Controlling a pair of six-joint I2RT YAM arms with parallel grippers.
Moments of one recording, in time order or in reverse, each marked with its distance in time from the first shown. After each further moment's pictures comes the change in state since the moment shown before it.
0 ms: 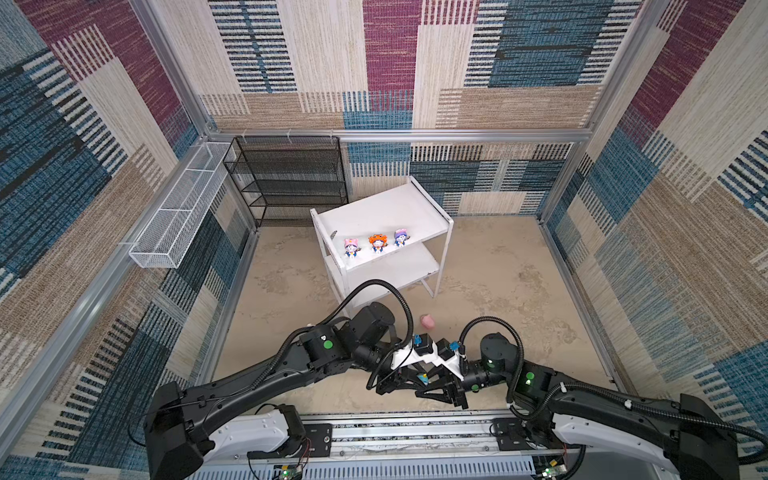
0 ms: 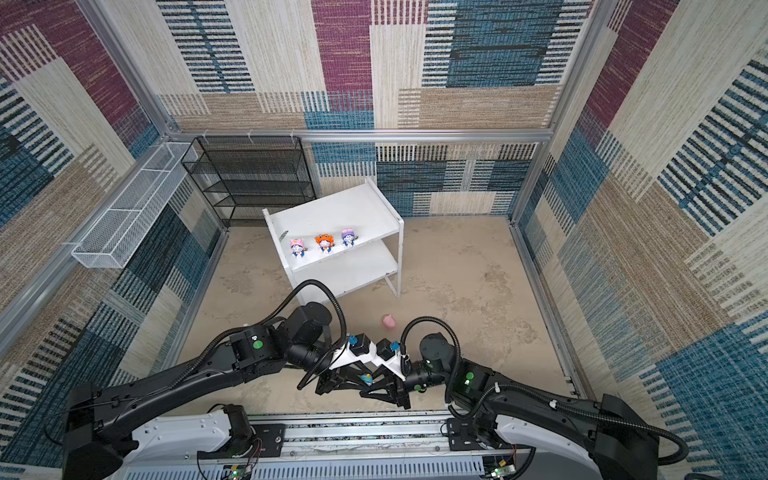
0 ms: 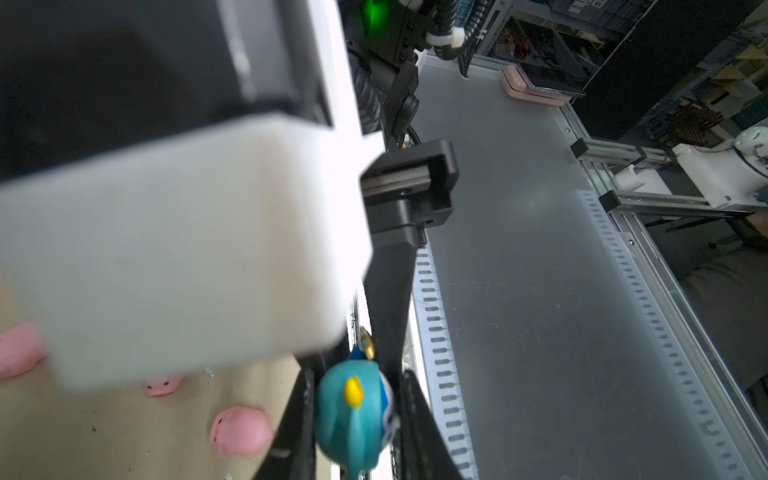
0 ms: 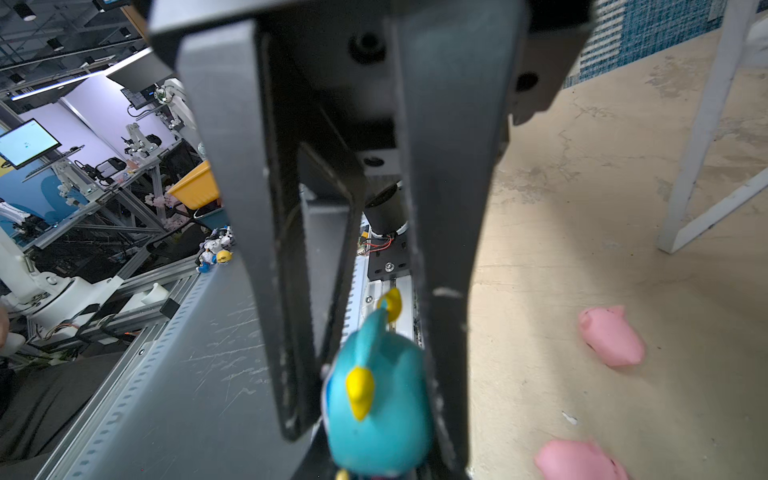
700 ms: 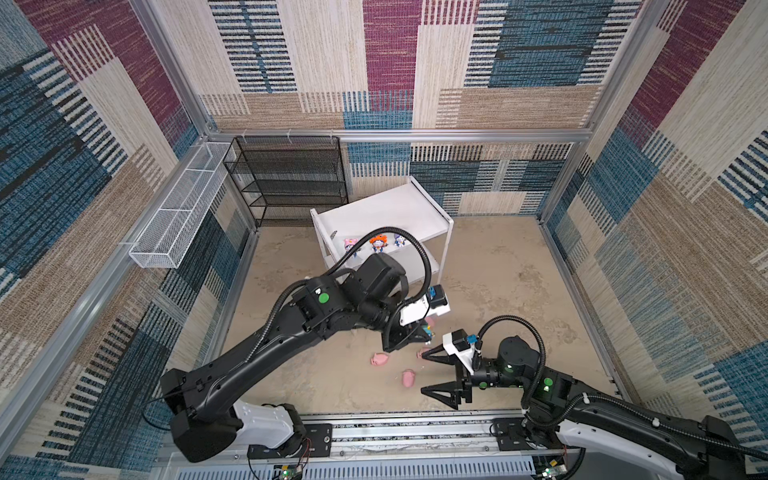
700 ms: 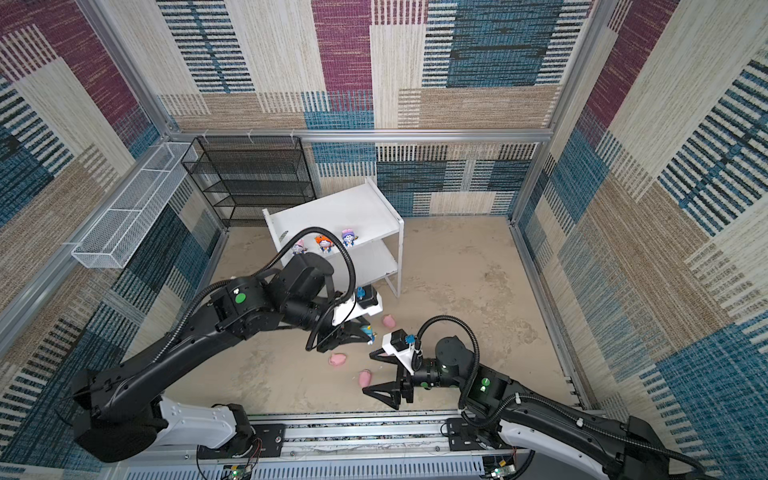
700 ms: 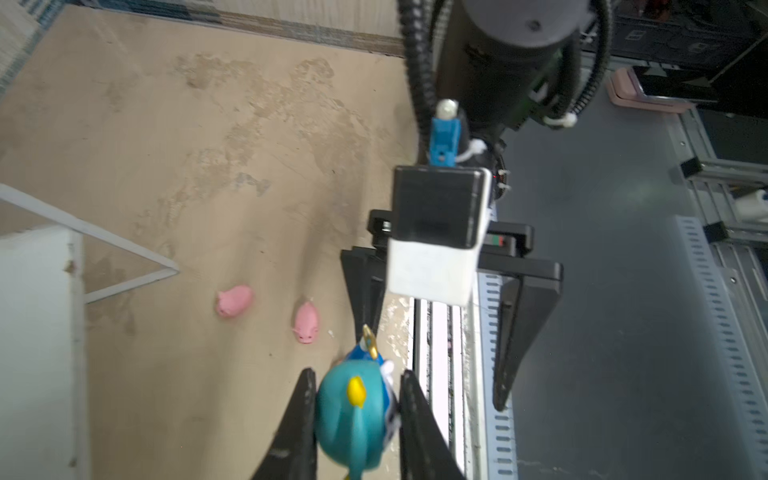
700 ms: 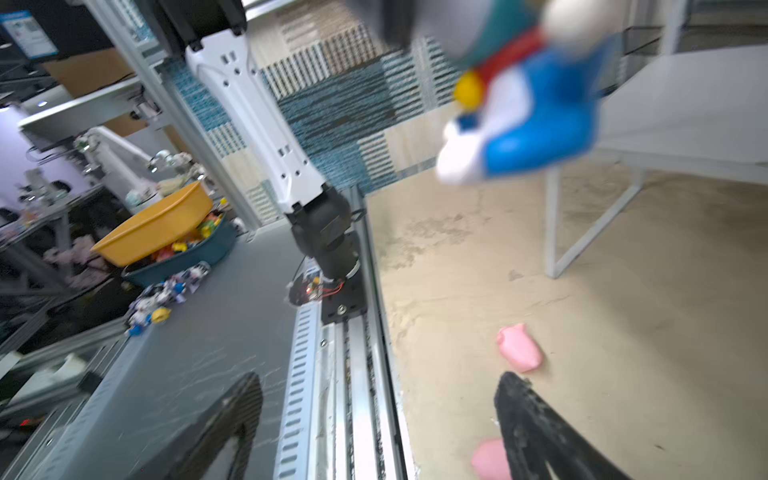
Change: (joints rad) left arm 0.067 0.286 0.768 -0.556 -0.275 0.087; right arm 0.000 -0.219 0.027 -0.135 0.303 0.035
